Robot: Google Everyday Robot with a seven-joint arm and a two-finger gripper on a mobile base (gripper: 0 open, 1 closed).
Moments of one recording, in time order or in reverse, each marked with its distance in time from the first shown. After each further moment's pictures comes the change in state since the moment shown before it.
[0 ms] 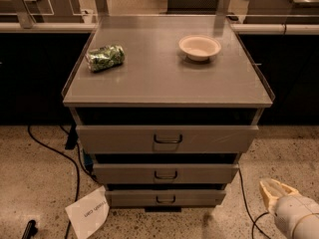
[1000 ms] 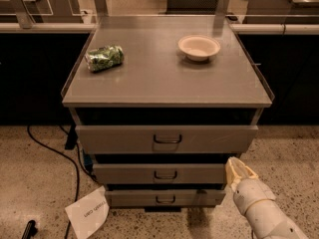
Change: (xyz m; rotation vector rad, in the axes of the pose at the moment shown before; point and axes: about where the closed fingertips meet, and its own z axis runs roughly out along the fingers) arm -0.028 0.047 0.086 -0.059 -0.336 0.325
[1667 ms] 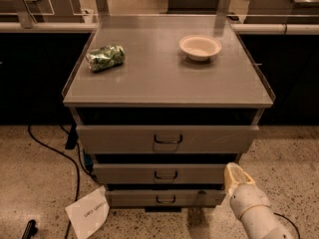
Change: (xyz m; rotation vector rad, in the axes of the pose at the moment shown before) arm 0.025 -0.006 0.003 0.031 -0.004 0.021
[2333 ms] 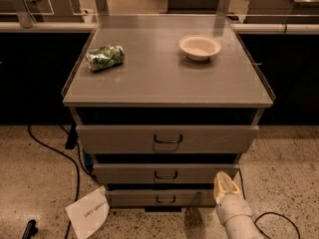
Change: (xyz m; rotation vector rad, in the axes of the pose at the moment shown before) arm 0.071 -0.004 0.024 0.033 -0.061 0.033
